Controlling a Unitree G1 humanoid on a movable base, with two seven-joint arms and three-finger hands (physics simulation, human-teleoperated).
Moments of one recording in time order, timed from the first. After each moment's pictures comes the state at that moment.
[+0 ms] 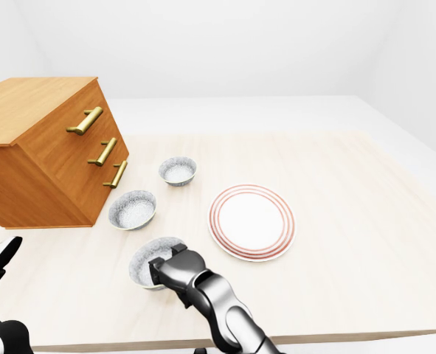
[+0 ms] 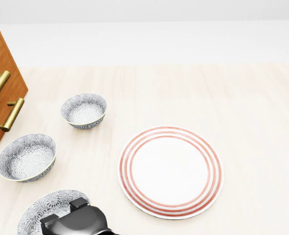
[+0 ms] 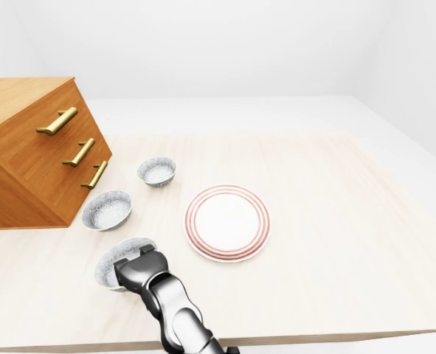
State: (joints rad) left arm 0.12 0.07 0.81 -0.52 -0.32 0.09 0.46; right arm -0.08 0.30 0.65 0.18 -1.40 0.09 0.56
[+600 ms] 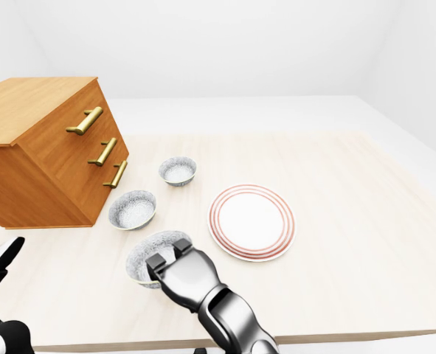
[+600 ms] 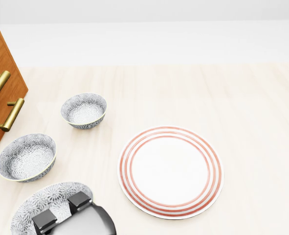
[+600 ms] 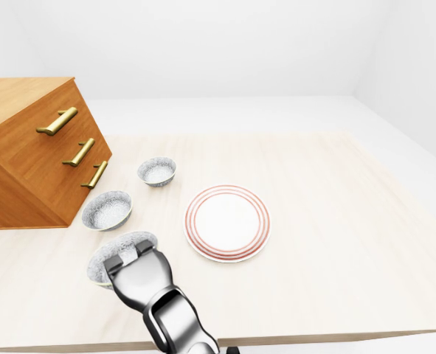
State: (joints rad) left arm 0.12 0.07 0.81 -0.51 -0.31 0.09 0.46; right arm 0.08 0.17 0.80 -0.25 -1.51 0.09 0.56
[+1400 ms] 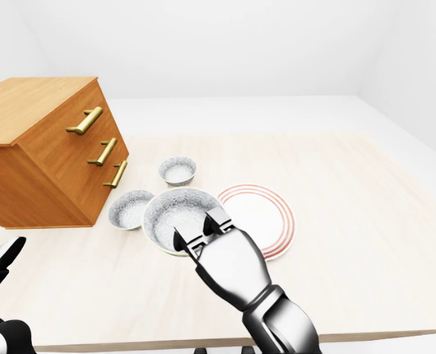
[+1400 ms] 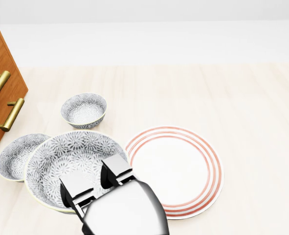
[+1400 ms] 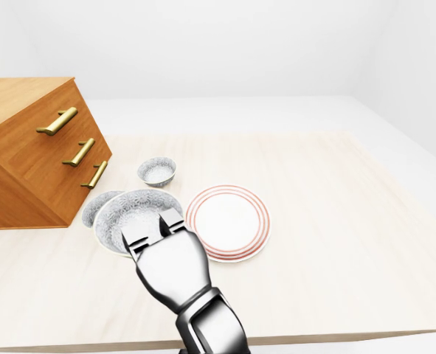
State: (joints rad) left arm 0.12 0.07 0.80 -0.51 -0.31 0.09 0.46; right arm 0.17 0.07 0.74 -0.71 -1.51 0.09 0.53
